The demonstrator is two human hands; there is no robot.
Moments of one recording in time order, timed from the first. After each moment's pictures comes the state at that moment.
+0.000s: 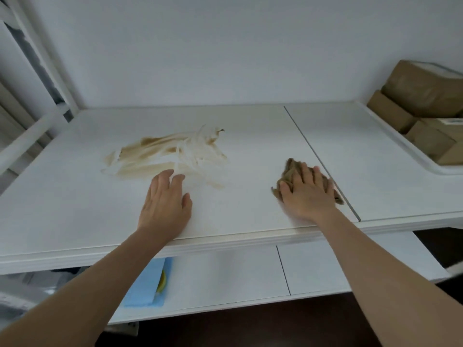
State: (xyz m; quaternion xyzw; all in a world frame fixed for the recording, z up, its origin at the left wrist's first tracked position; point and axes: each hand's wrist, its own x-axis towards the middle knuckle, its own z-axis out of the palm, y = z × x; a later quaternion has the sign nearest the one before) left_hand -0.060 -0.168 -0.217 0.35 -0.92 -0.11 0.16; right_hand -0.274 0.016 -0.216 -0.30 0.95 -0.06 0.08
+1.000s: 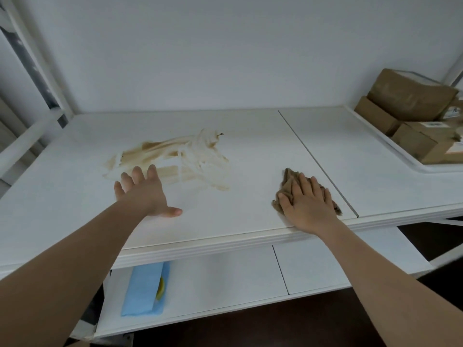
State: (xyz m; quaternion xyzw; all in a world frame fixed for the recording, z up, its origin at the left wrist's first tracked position) left_hand -0.049 -0.219 -0.176 0.46 -0.88 -0.05 -0.12; right_hand -0.243 0.027 -0.219 -0.29 0.95 -0.05 0.08
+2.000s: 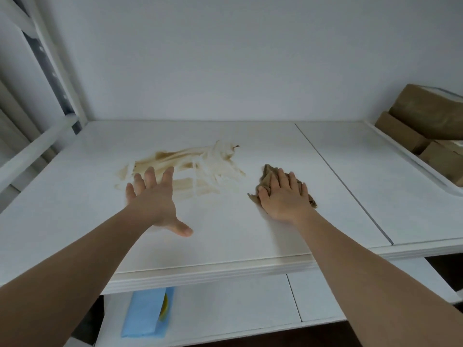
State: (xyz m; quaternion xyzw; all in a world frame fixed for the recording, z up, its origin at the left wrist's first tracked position) left_hand -0.046 -0.242 -0.178 0.42 -0.90 -0.10 -0.10; right_hand -0.243 -0.075 -0.216 -0.33 0.94 -0.05 0.11
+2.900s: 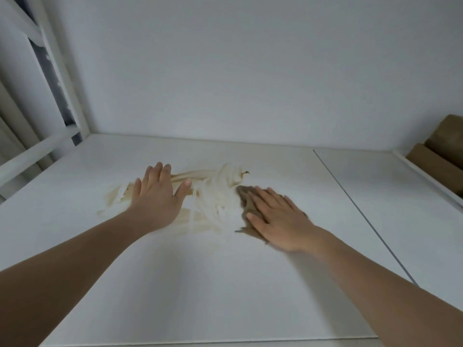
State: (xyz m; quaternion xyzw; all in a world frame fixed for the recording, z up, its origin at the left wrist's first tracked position) left_hand -0.108 -0.299 -0.200 0.42 -0.88 -0.15 0.14; right_hand -0.291 -0.117 -0.213 -0.53 0.84 -0.01 0.09
